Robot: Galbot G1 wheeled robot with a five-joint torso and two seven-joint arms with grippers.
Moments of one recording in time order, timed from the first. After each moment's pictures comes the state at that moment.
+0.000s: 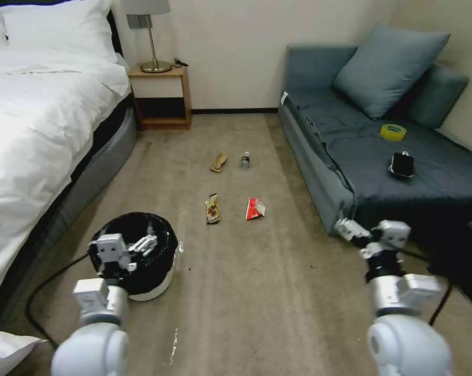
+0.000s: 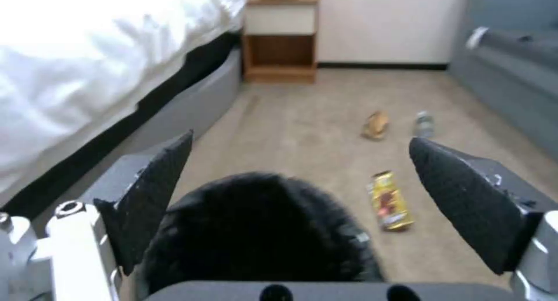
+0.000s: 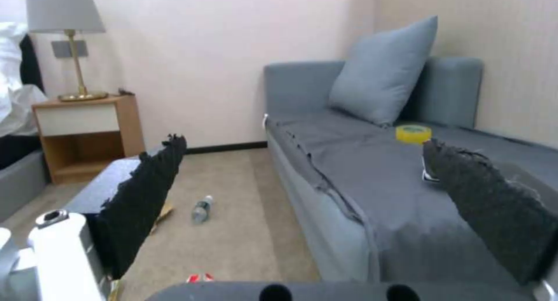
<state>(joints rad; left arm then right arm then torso) 1.51 -1.52 -0.73 -2.26 -0.09 0.37 -0.04 -1.49 1.50 0.66 2.31 0.15 -0.17 0.09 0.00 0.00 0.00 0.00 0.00</state>
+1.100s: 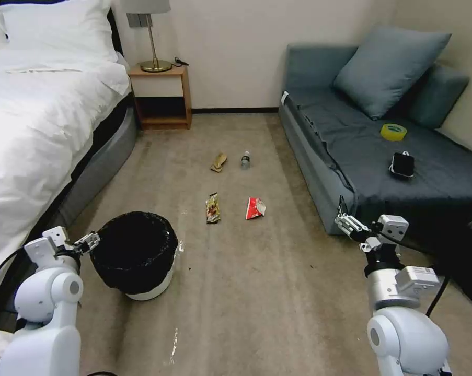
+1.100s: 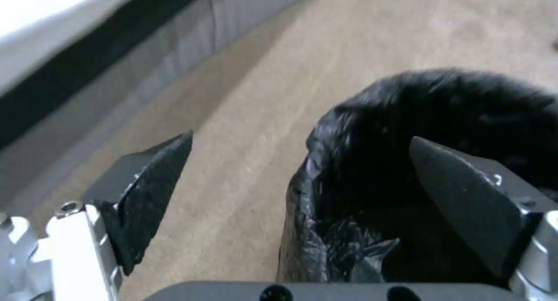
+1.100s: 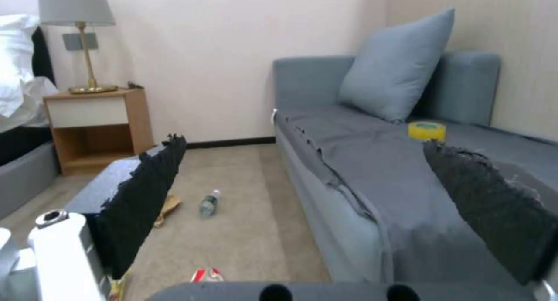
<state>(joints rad) 1.14 -1.28 -0.82 -1.82 -0.55 0.74 -0.44 -1.46 1.48 0.64 2.27 0.15 -0.18 0.08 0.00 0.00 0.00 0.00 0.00</state>
